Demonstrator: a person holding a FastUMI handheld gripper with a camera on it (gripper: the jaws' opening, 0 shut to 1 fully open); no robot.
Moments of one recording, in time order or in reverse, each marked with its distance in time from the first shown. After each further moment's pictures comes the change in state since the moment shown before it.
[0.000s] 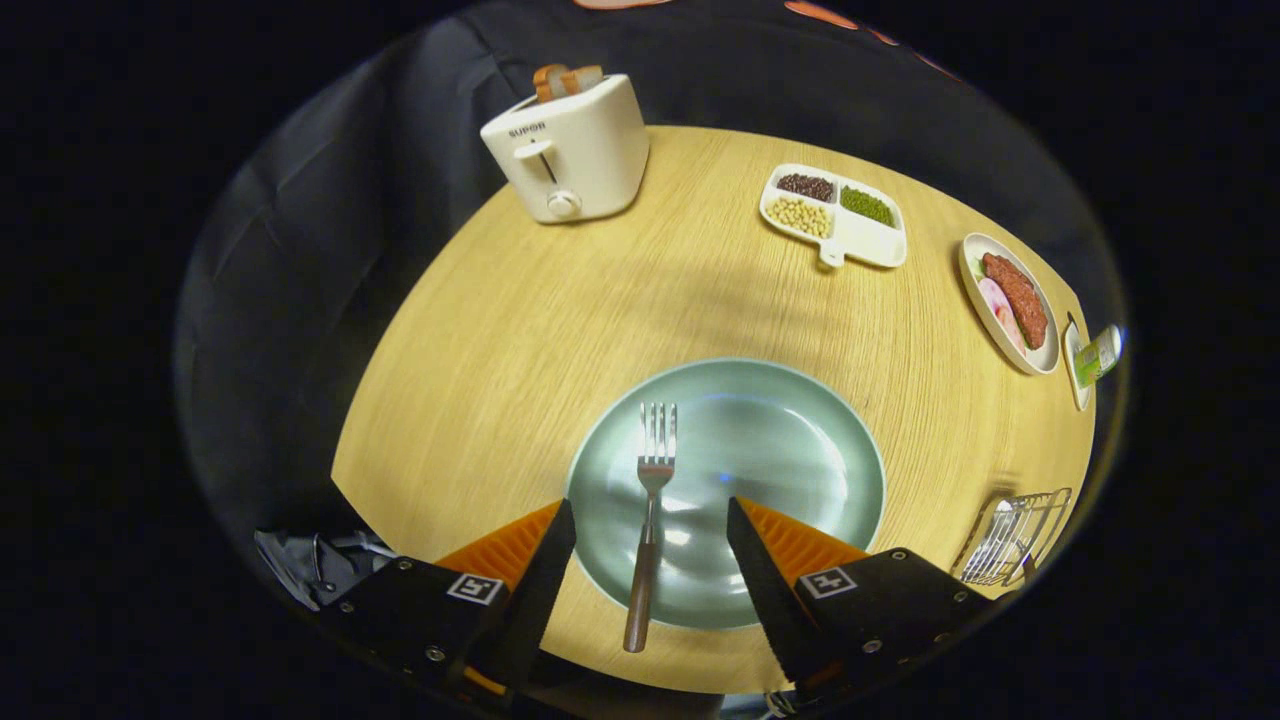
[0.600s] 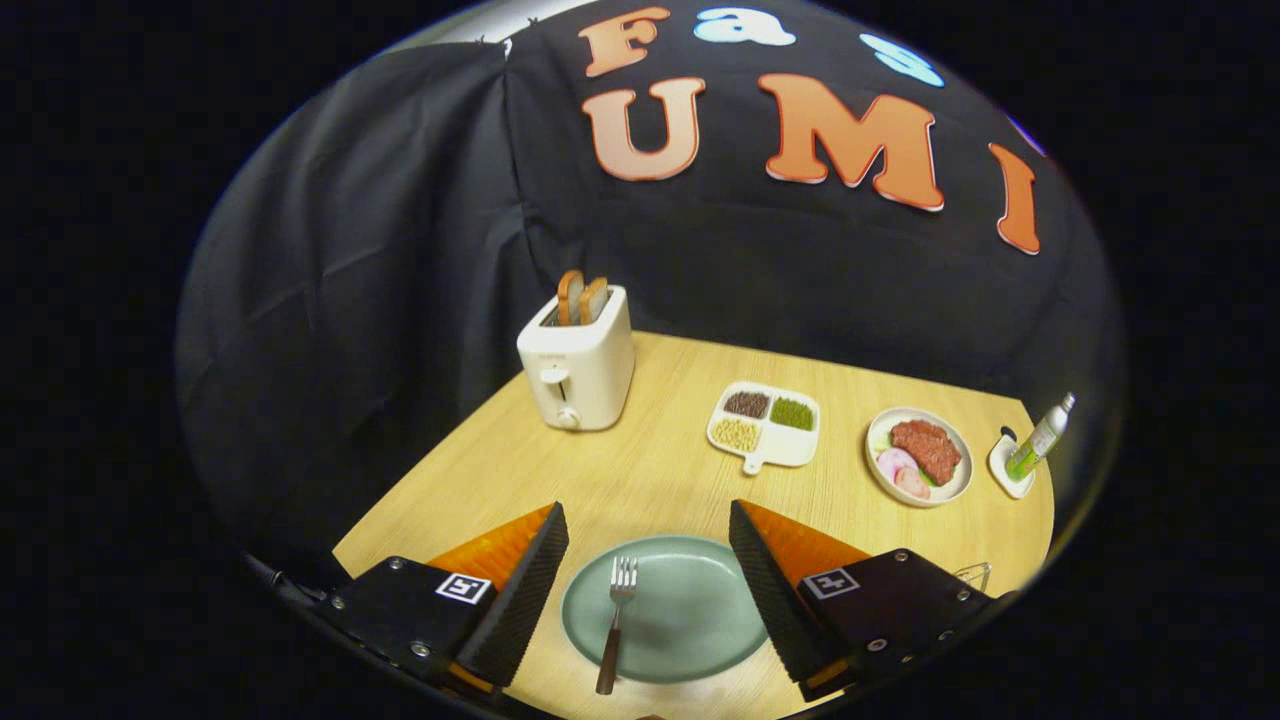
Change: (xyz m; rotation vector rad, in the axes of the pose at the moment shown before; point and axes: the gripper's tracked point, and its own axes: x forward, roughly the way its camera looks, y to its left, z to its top) arm -0.115 -0.013 0.085 -0.017 -0.581 -0.074
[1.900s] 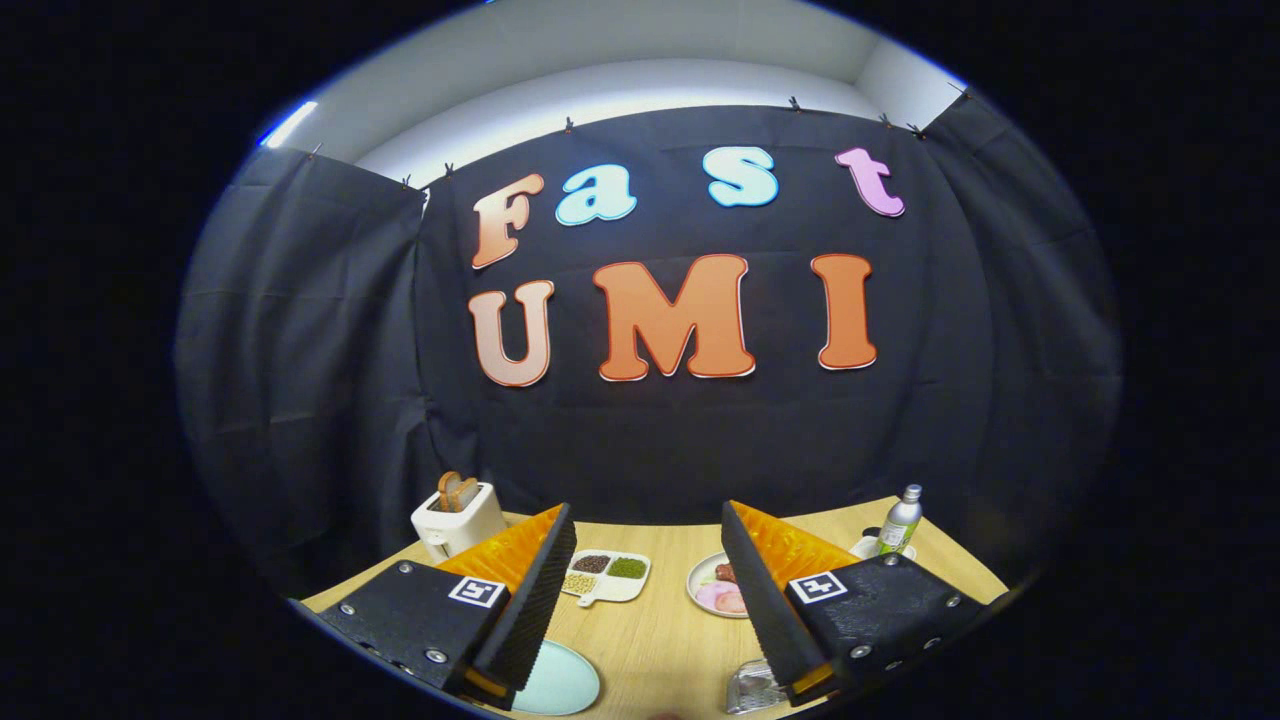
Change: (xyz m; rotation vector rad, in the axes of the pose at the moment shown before) arm -0.168 -0.175 0.106 0.116 -0.645 -0.235
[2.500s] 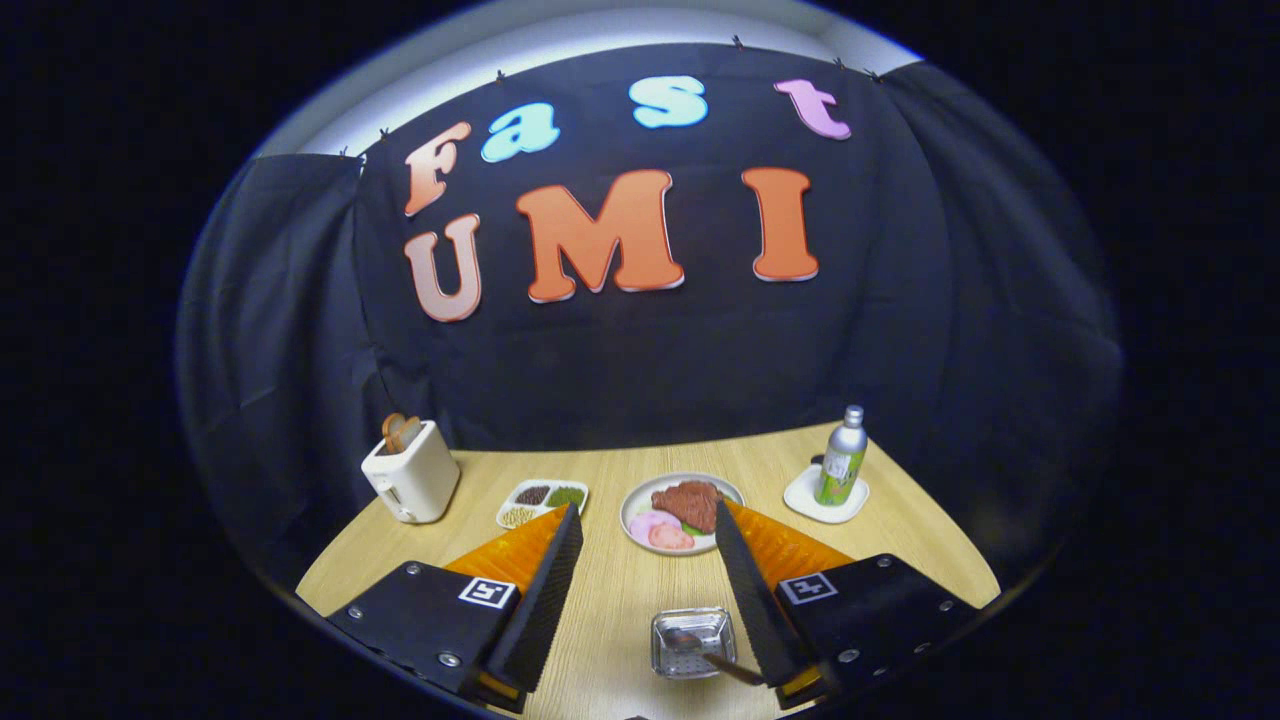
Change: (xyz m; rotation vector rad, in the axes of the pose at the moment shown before) arm -0.012 -0.106 -0.036 0.034 0.175 -0.104
